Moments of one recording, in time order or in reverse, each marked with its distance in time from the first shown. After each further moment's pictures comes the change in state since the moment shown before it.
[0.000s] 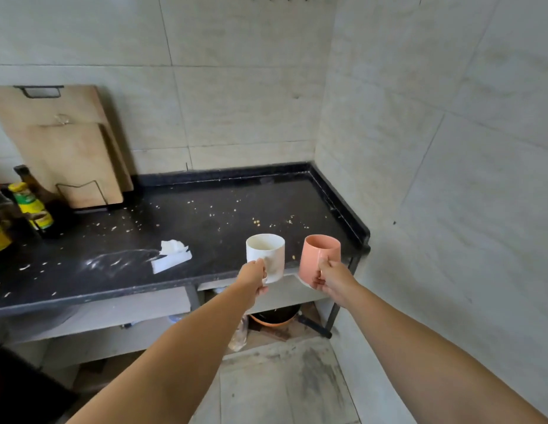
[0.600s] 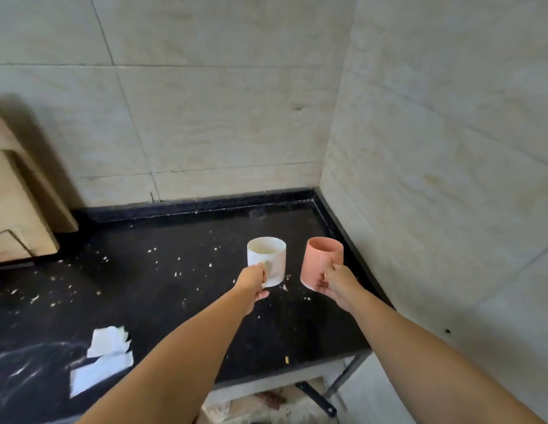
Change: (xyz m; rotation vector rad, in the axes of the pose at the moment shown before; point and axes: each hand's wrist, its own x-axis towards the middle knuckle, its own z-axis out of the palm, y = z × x) left_hand 0.246 0.144 0.076 -0.024 0.010 -0.072; right_hand 0.270 -0.135 0.022 -0.068 0.010 0.027
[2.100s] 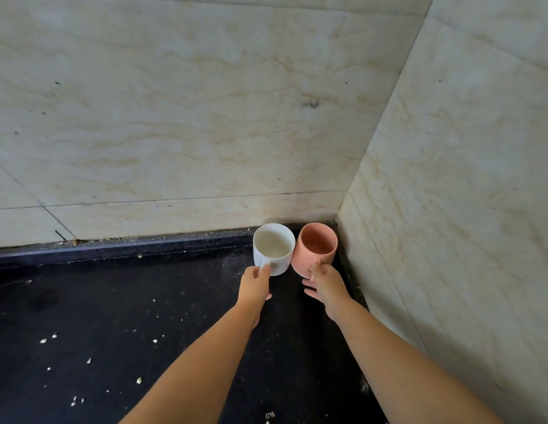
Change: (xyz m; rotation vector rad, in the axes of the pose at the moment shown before) left_hand 0.279 0.111 0.103 0.068 0.115 0.010; right_hand 0.304 -0.102 0.054 -0.141 -0.013 0.025
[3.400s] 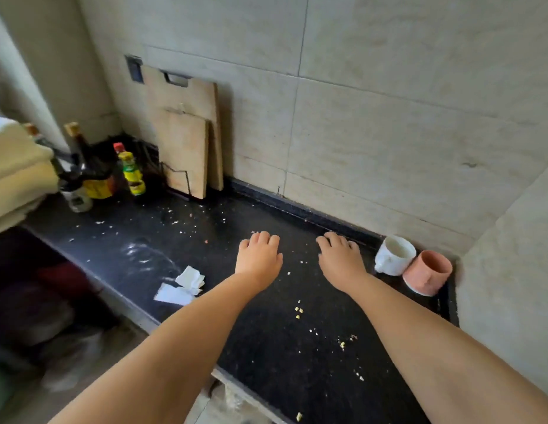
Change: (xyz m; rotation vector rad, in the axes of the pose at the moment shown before) left_hand -0.291 -0.078 -0.220 1.119 0.677 0.348; right_hand -0.269 -0.007 0.097 -1.523 -0.274 -1.316
